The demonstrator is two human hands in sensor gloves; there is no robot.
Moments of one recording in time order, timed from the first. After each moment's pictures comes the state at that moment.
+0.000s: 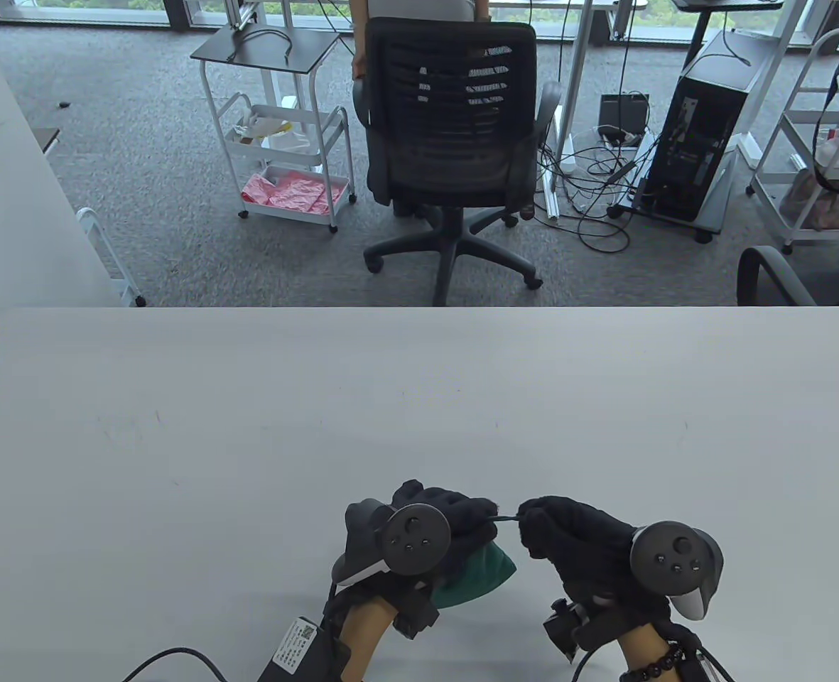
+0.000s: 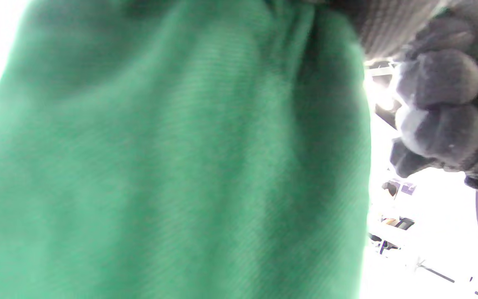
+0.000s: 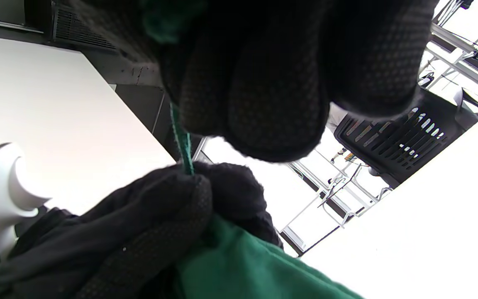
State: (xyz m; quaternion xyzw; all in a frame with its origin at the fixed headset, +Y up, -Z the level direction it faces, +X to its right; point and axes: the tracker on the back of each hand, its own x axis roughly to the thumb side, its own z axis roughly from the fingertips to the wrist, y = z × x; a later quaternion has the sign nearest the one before) left_hand -0.061 -0.651 -0.305 0.06 -0.29 0.20 0.93; right_hand 0.182 -0.651 -0.281 0.19 -0.16 0.85 0.47
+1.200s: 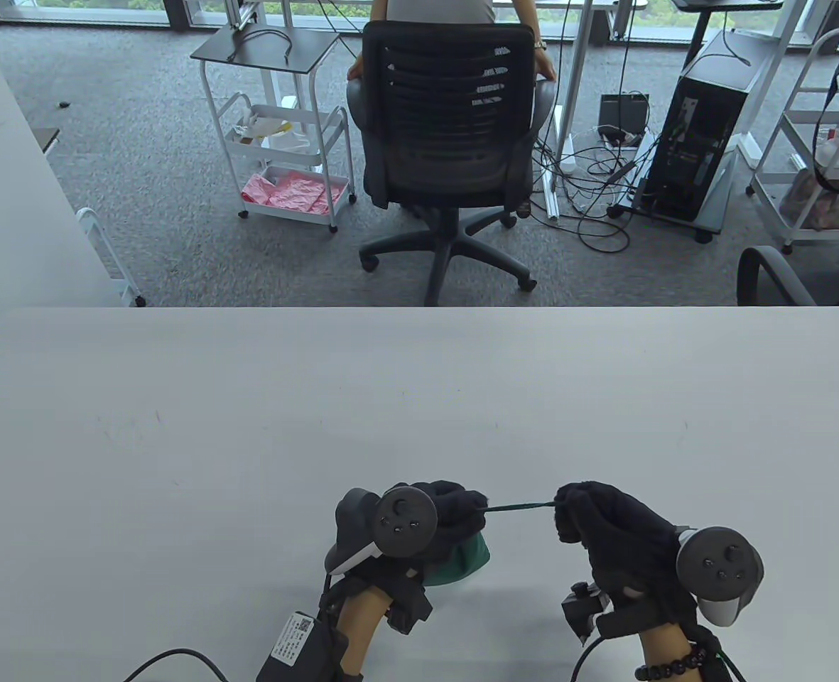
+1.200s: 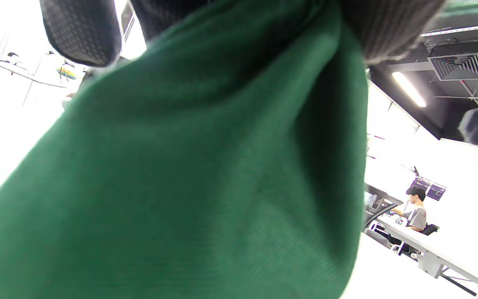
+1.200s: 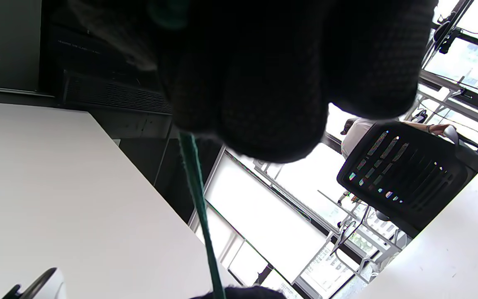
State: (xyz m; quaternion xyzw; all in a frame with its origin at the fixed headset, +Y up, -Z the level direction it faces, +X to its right) left_hand -0.073 -0.666 -0.322 0.03 -0.25 0.23 0.94; right_hand 0.212 -0.640 -0.277 0.15 -0.23 0.81 0.51
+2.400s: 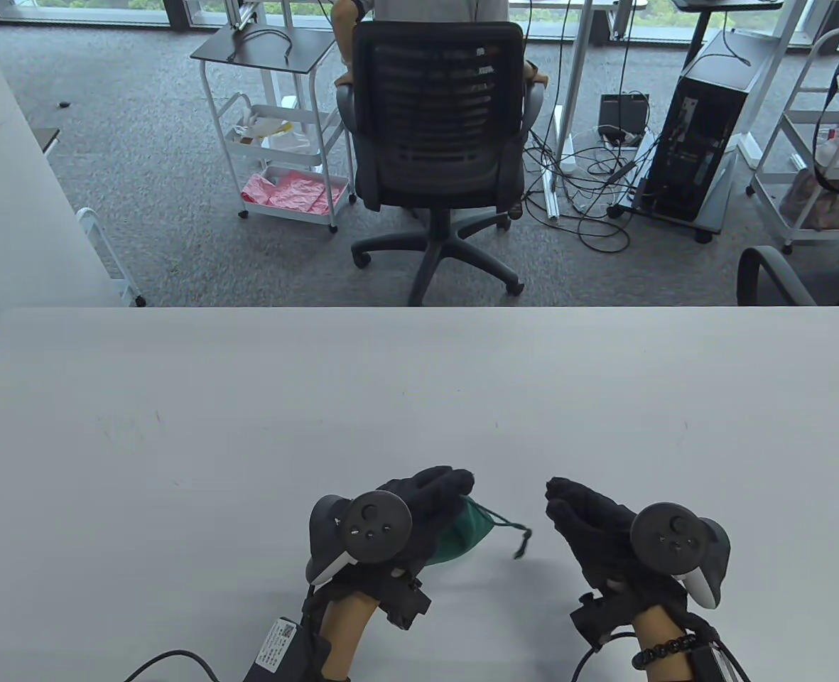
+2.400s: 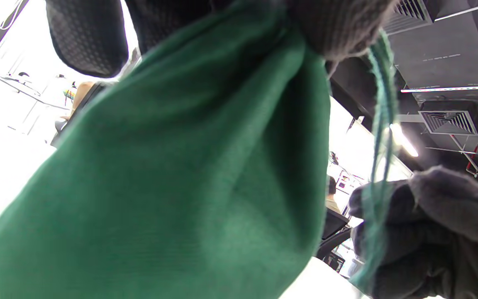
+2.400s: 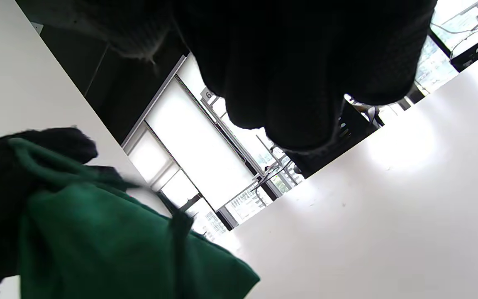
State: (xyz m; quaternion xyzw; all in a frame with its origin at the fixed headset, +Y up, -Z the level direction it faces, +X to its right) left_hand -0.093 -0.652 -0.314 0.09 -0.24 0.28 0.93; right_hand 0.212 -0.682 -0.303 0.11 -0.11 0.92 0.37
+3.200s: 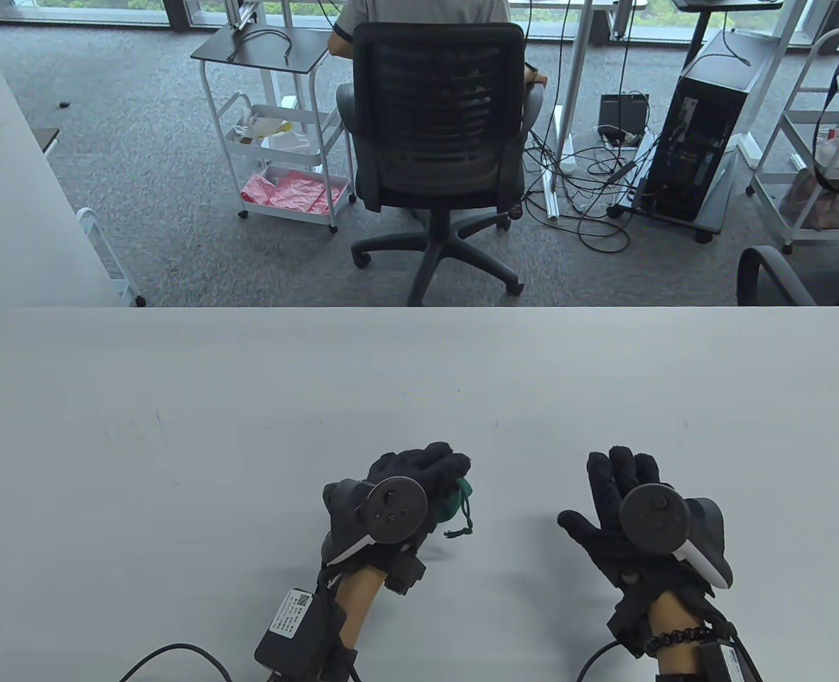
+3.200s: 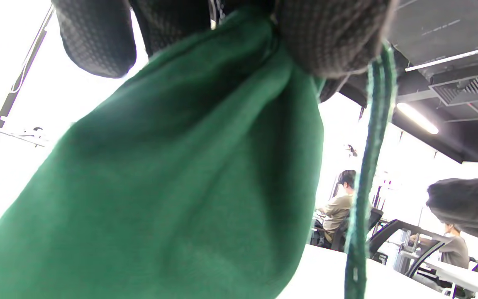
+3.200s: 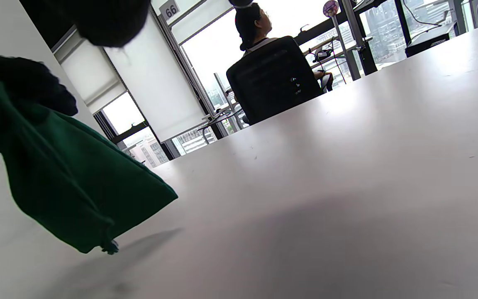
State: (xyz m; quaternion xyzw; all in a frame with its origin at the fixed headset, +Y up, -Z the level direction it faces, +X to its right) left_hand -0.080 -0.663 -0.347 0.13 -0.22 0.18 0.95; right_hand 0.225 -0.690 -0.315 0.09 0.02 0.96 0.25
